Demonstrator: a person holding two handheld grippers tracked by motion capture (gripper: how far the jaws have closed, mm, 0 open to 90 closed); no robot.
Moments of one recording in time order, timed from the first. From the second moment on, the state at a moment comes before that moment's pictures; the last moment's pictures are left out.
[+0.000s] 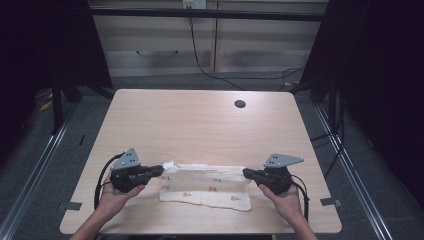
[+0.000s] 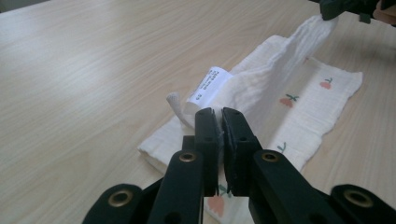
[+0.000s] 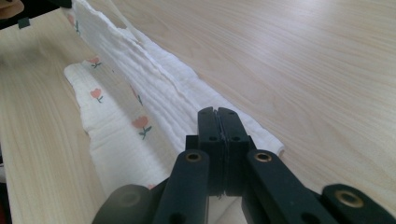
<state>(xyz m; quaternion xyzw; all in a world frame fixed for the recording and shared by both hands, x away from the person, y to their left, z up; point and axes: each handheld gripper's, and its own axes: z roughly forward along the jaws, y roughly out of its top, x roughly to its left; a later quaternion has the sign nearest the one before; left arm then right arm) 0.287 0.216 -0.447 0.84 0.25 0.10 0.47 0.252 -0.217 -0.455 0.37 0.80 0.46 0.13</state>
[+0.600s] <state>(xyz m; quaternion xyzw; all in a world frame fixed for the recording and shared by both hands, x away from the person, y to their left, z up) 0.280 0.208 -0.488 0.86 0.27 0.06 0.44 0.242 -0.206 -0.489 0.37 0.83 0.41 0.09</state>
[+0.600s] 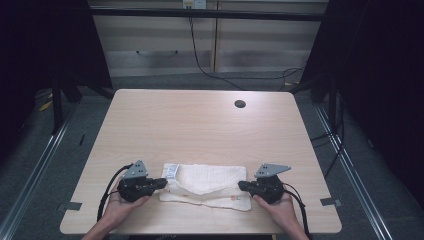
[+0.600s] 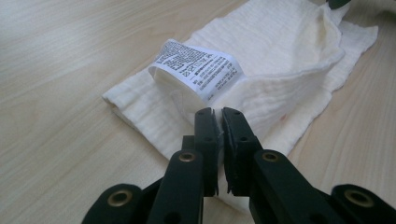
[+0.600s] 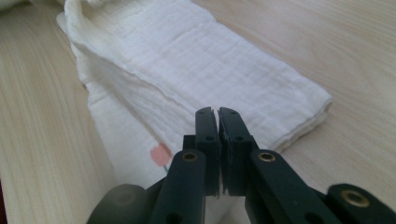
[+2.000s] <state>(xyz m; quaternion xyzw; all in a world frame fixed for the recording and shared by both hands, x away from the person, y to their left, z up) 0.333 0.188 -0.497 0.85 0.32 0.07 0.42 0.313 -0.207 -0.489 0.41 0.81 0.42 0.08</state>
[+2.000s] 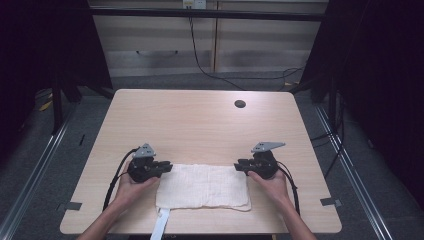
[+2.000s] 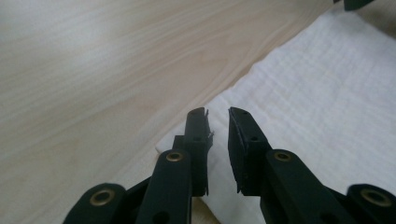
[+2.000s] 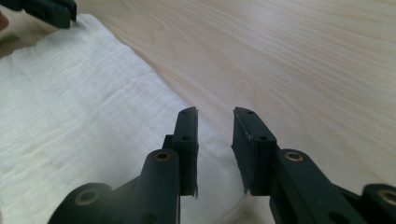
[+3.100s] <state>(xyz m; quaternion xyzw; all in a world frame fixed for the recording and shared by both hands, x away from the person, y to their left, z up) 0.339 0.210 -0.496 0.83 0.35 0.08 0.42 0.319 -0.208 -0.504 0.40 0.83 0.38 0.09</state>
